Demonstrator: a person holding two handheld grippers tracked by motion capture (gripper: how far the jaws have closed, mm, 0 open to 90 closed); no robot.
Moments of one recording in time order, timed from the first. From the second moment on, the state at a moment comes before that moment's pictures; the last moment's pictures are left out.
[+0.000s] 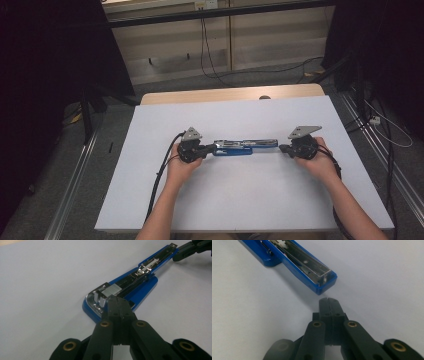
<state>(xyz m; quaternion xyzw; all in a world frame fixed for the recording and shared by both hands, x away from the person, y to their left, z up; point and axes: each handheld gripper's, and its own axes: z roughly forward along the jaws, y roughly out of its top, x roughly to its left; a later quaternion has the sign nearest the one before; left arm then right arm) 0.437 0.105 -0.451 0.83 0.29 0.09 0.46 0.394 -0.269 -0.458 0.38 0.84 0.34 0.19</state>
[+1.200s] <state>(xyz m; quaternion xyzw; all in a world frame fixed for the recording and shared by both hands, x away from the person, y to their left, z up) 0.439 0.095 -0.459 0.84 0.29 0.08 0.45 0.397 -0.263 -0.454 0.37 0.83 0.38 0.19</state>
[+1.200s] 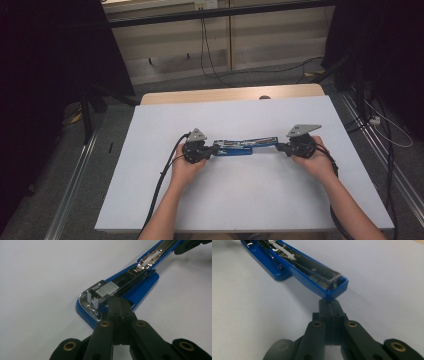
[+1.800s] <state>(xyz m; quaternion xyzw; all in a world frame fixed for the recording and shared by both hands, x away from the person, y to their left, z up) 0.439 0.096 -0.460 0.84 0.28 0.08 0.46 0.398 -0.259 -0.452 0.37 0.82 0.40 0.18</state>
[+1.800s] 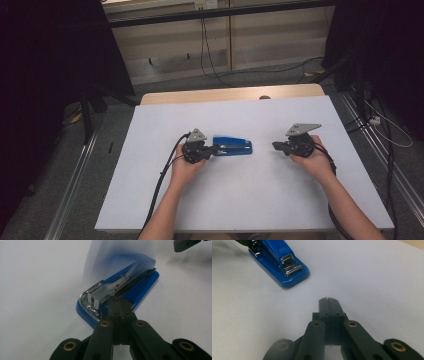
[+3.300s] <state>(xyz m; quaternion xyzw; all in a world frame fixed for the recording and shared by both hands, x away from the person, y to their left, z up) 0.407 0.137 -0.434 0.82 0.31 0.09 0.47 0.340 -0.263 -0.440 0.38 0.79 0.45 0.19</state>
